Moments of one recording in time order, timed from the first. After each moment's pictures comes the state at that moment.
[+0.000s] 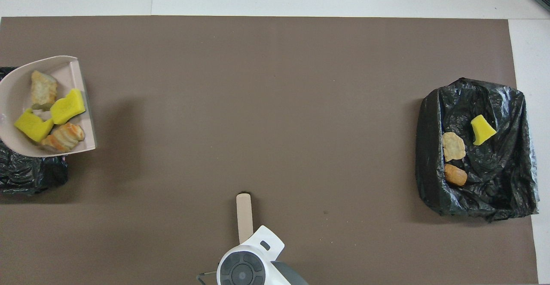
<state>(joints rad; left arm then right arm) 0.25 0.01 0.06 -1.91 0.21 2.11 1.57 0.87 0.09 0.14 -2.20 0.24 2.20 0.80</state>
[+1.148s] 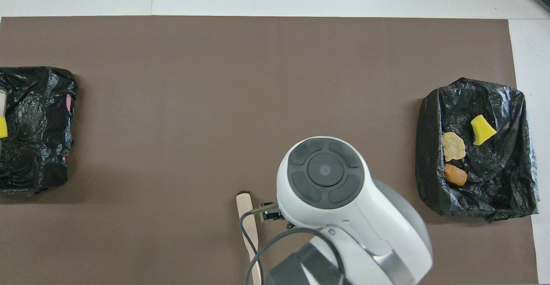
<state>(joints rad) 0.37 0.18 0.05 -1.79 0.86 2.22 1.61 0.52 0.02 0.12 -1.71 0.09 1.56 0.43</state>
